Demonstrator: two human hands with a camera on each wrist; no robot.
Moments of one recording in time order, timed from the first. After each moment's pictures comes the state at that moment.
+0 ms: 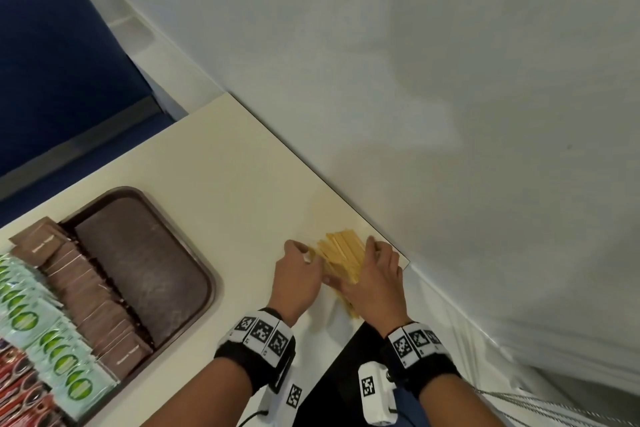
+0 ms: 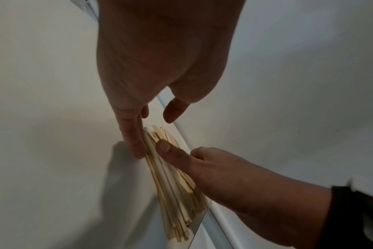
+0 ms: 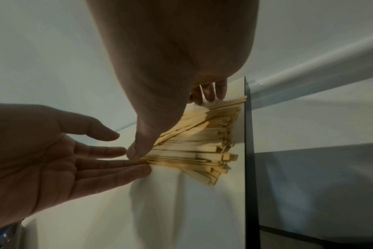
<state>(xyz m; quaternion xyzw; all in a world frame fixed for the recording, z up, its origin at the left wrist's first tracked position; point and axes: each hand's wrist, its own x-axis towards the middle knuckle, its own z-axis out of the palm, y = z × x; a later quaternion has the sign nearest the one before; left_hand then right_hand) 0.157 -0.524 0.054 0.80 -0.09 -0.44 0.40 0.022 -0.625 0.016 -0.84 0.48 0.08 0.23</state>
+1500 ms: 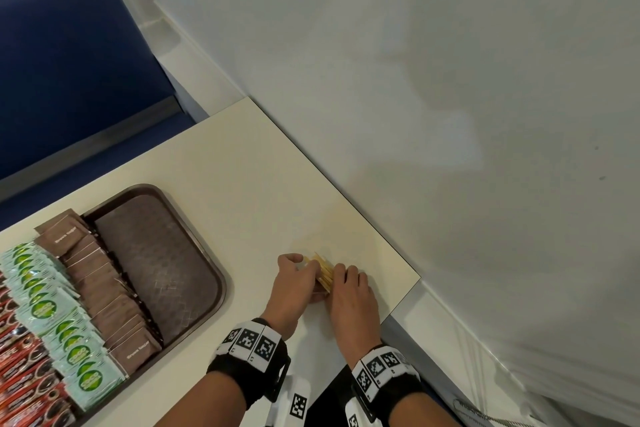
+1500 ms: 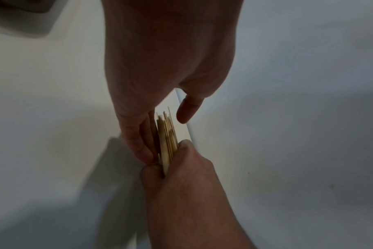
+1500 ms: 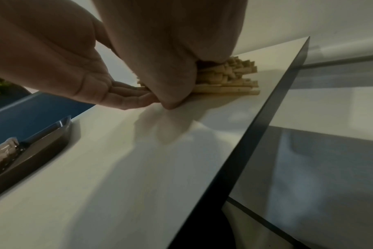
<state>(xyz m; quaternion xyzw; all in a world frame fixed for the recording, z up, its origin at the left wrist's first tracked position) 0.165 -0.512 0.038 0.67 0.08 -0.51 0.54 0.050 -0.575 -0.007 -0.92 0.38 0.03 0.10</state>
